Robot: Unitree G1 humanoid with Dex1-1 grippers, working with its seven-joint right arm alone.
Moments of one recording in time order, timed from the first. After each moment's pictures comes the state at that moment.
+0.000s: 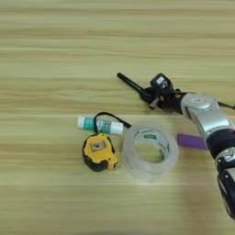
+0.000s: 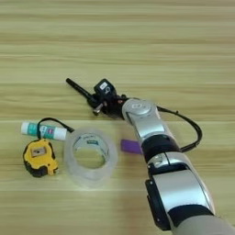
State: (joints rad) arm -0.62 -0.34 0.10 0.88 -0.10 -0.03 0.70
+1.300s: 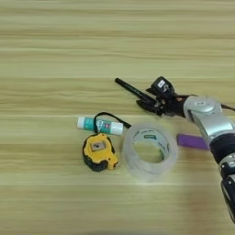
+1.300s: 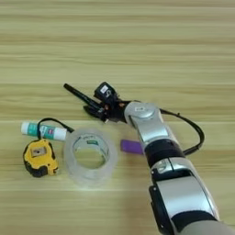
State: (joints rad) arm -0.58 -0.35 0.11 0.82 -0.09 -0.05 0.75
